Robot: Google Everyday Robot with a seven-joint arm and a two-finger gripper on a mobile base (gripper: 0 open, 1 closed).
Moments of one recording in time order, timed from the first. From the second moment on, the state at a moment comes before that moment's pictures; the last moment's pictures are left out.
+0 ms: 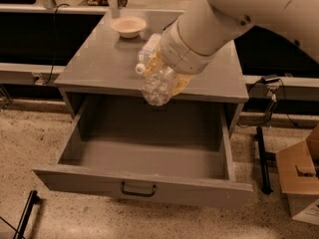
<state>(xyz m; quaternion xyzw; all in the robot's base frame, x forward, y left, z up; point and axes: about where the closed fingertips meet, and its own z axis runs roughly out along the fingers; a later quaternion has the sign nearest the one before) 0.520 -0.008 0.941 -0.94 0.19 -0.15 0.26</state>
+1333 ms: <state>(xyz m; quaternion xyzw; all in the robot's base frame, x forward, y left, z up) 0.642 -0.021 0.904 -0.92 0.19 -0.30 0.14</state>
